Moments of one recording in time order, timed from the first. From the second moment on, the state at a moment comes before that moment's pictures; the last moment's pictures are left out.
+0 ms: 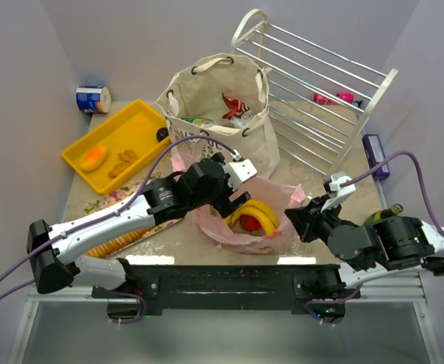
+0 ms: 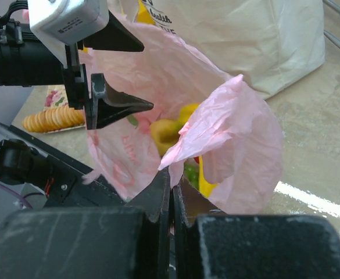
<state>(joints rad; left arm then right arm) -1.04 1.30 1.20 -0.49 -0.21 0.14 1.70 0.71 1.20 -1.09 1.06 0.87</state>
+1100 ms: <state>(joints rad) 0.12 1.69 1.27 -0.38 0.07 -0.21 1.70 0.66 1.20 -1.10 1.06 0.87</state>
